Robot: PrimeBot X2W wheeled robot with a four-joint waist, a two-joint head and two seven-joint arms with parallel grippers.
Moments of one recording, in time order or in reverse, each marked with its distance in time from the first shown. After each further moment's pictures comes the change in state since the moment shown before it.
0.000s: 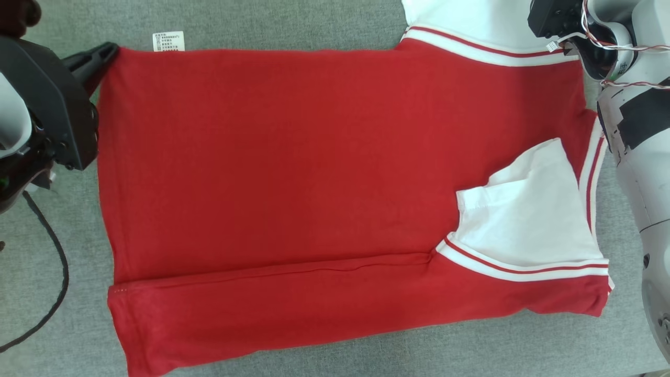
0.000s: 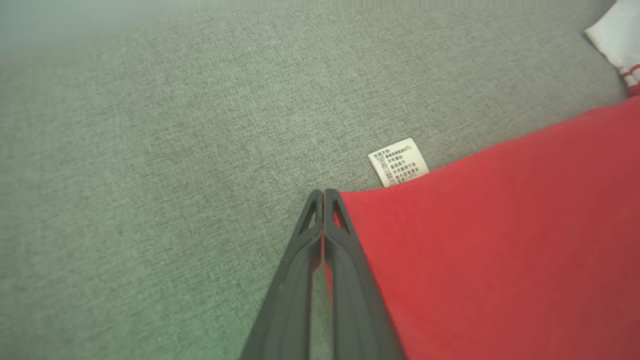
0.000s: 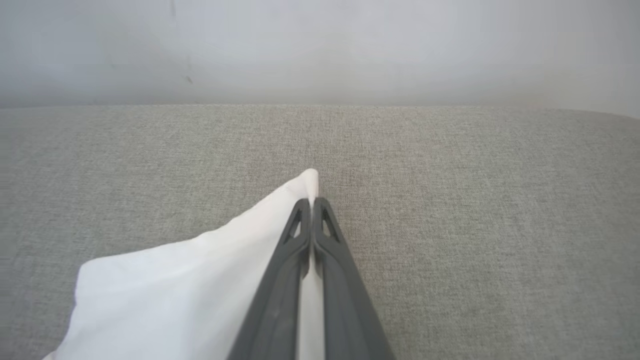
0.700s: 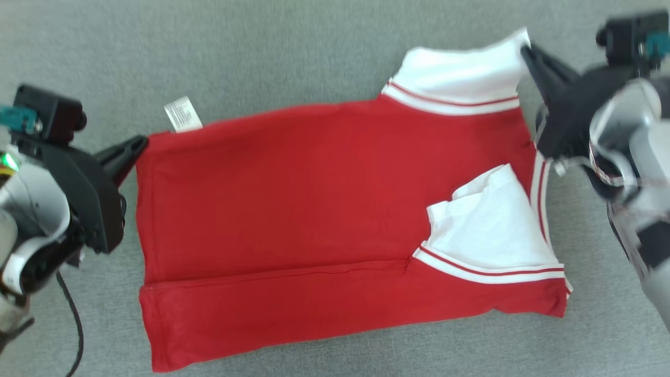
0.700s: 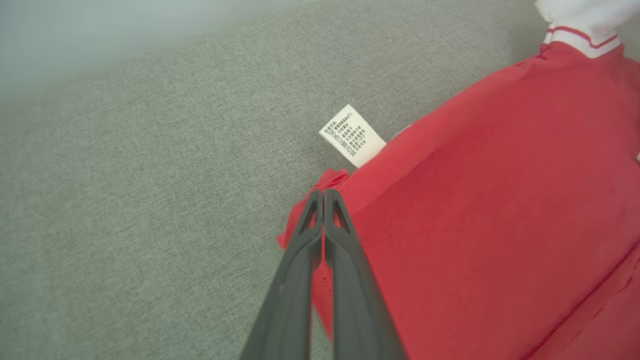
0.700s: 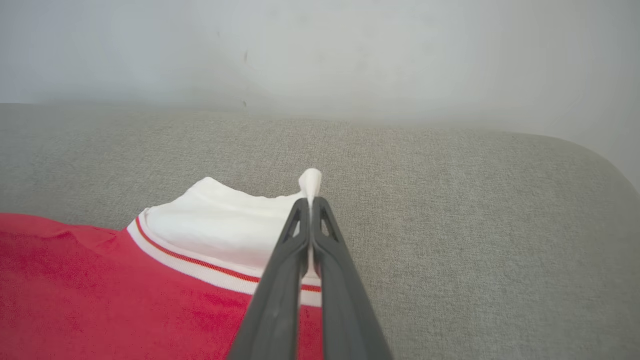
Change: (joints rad) left arm 0.210 0.030 -0.048 -0.008 -0.002 -0.052 -0.148; right arm 0.407 -0.210 0.189 -0.404 0.251 0.000 -0.084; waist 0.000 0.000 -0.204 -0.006
